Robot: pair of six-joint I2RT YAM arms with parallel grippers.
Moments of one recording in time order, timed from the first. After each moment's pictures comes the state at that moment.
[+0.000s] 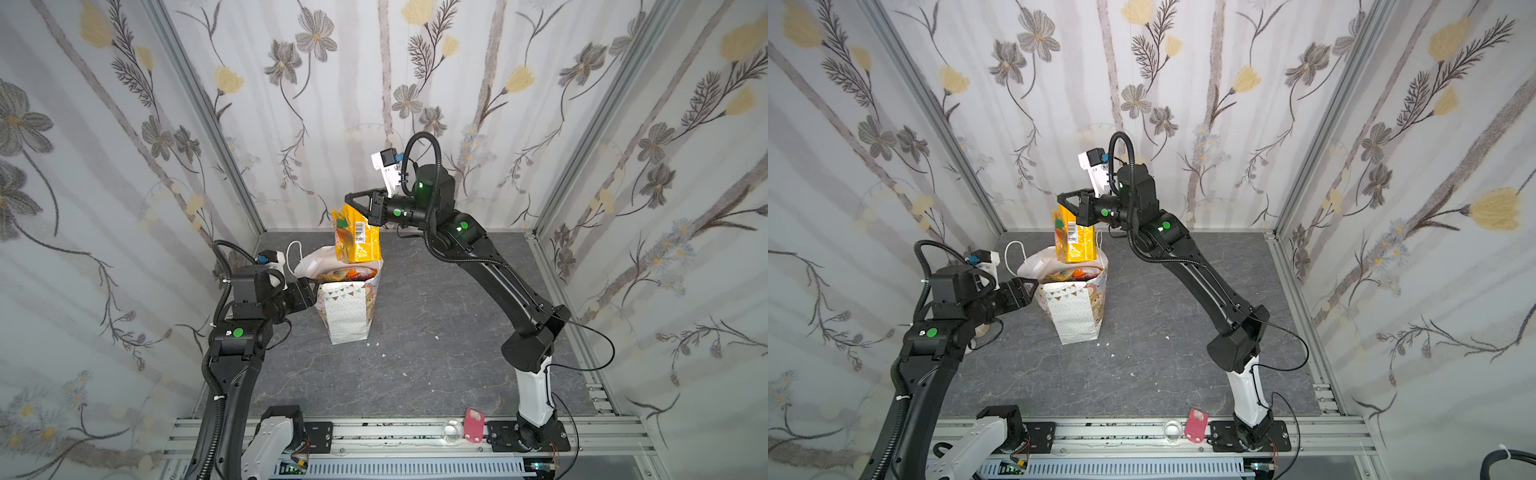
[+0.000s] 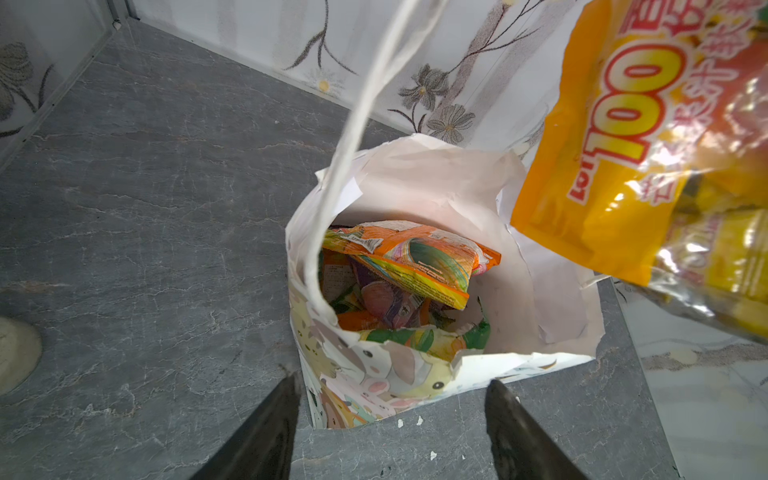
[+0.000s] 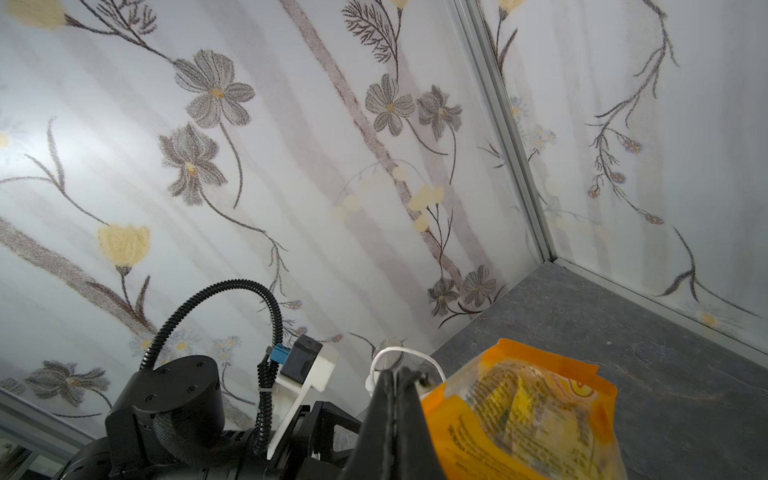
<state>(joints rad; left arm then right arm) 0.01 0.89 1.04 -0.73 0.32 -0.36 0.76 2.05 2.38 -0.35 -0.52 0.49</state>
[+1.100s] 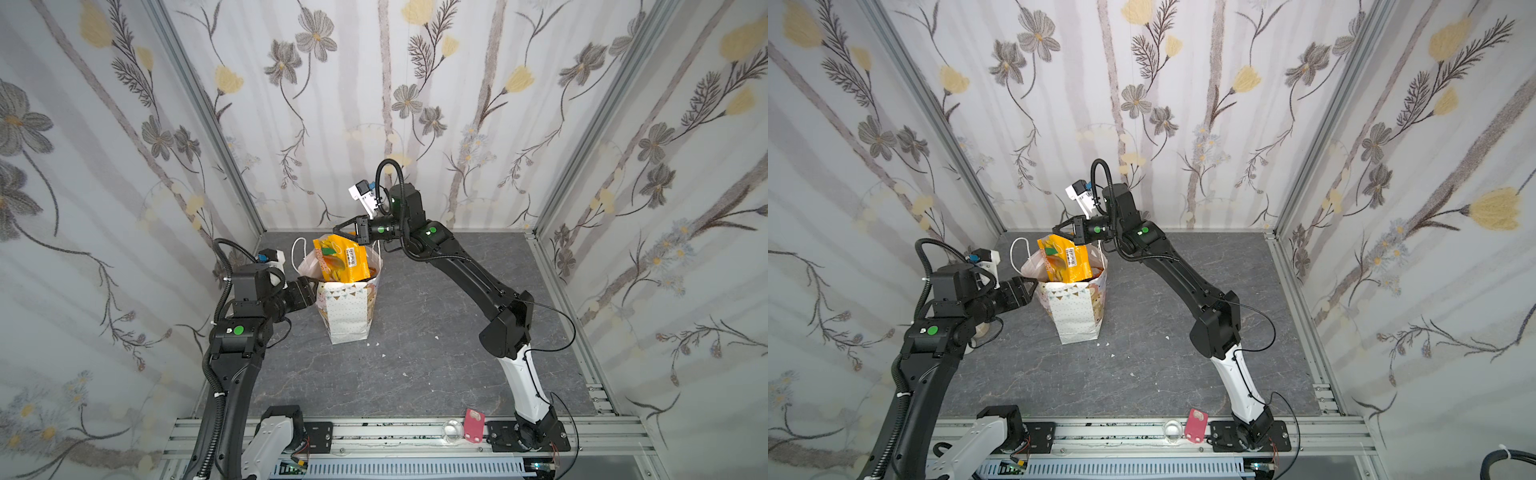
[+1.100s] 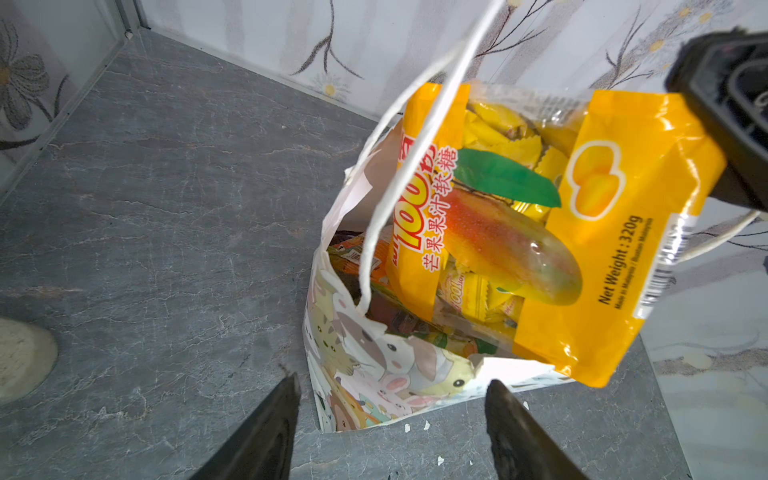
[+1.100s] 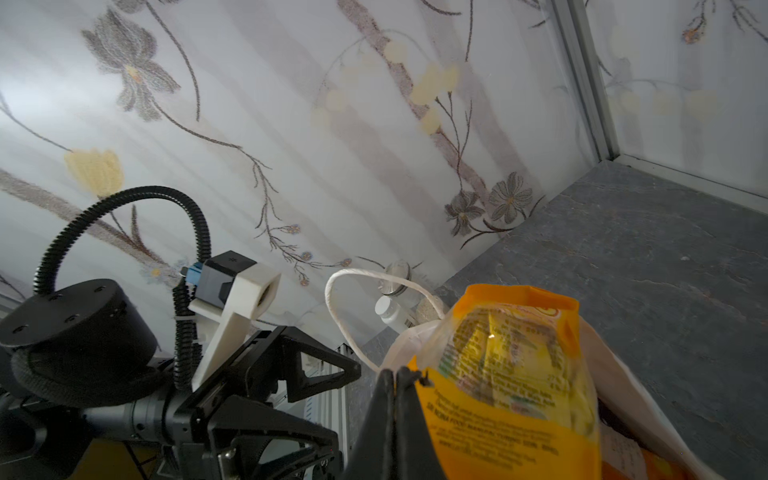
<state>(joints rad) 0.01 0.90 1.06 -0.73 0.30 -0.35 0.73 2.24 2.40 -0.39 -0.72 0.49</state>
